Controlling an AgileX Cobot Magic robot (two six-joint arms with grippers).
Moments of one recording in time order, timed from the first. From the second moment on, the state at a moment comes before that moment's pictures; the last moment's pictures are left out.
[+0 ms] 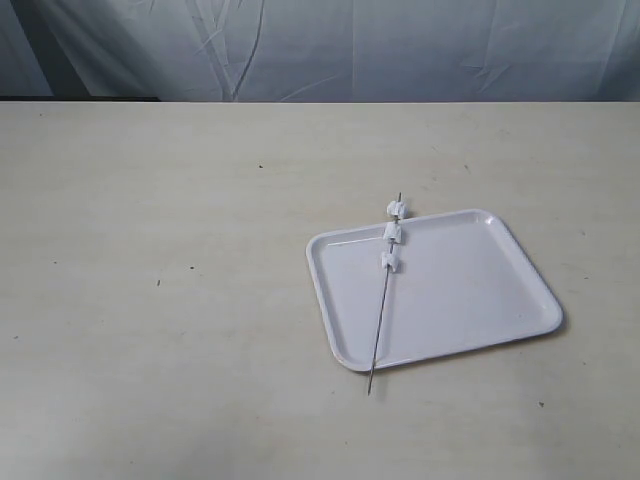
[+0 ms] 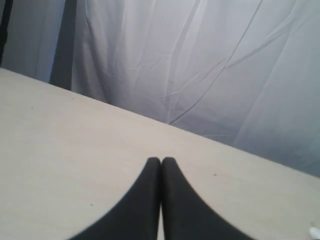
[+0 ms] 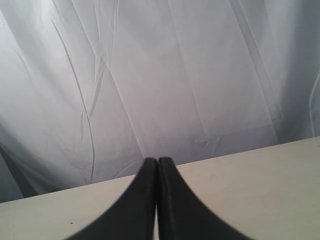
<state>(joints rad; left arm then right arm) 0.04 0.01 0.00 -0.44 0.13 0.06 0.00 0.00 -0.39 0.19 0.44 0.14</state>
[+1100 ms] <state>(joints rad) 0.04 0.01 0.00 -1.02 0.09 0.06 0.00 0.06 -0.39 0.33 0.57 0.12</state>
